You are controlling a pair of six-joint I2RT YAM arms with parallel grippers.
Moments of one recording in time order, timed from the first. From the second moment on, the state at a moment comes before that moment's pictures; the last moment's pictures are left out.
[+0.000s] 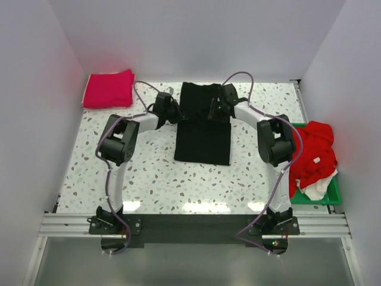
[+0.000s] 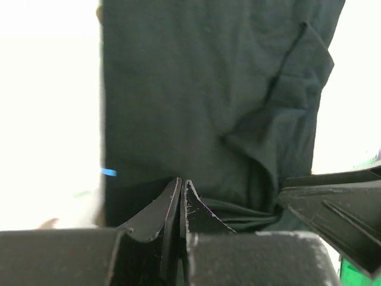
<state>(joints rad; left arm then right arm) -0.37 2.21 1.44 0.13 0.23 -0.74 0.35 2.17 1.65 -0.39 -0.13 0.53</state>
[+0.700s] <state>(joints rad) -0.33 2.04 1.38 0.20 0.27 -0.68 0.32 1.99 1.50 -0.35 -0.15 0.52</state>
